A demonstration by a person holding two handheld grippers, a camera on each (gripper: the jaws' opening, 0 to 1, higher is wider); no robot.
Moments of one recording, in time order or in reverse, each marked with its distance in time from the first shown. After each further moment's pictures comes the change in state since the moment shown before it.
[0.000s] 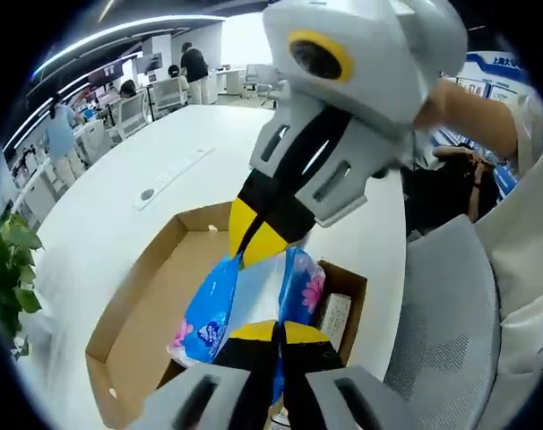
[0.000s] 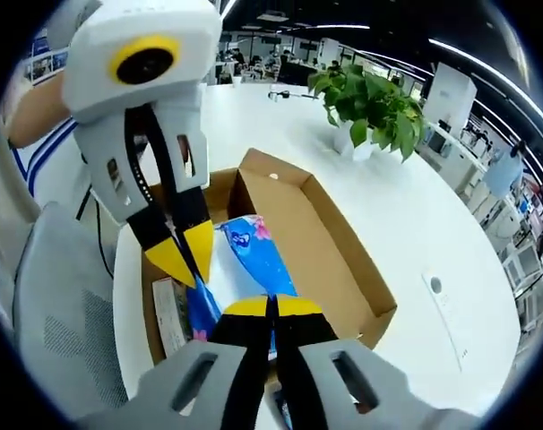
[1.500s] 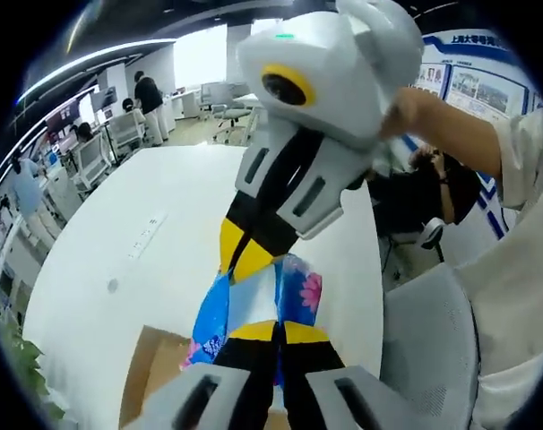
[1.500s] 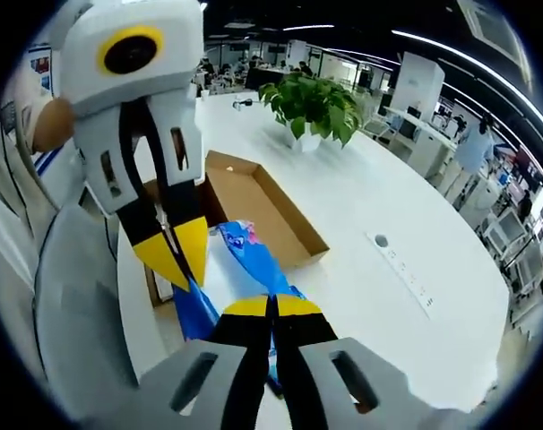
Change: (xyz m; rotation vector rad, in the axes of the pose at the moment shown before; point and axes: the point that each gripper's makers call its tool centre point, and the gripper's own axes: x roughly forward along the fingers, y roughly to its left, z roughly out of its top) left arm 0.046 -0.060 0.137 0.193 -0.040 -0.125; right arm -0.118 -0.060 -0.071 0.118 -0.006 -0.102
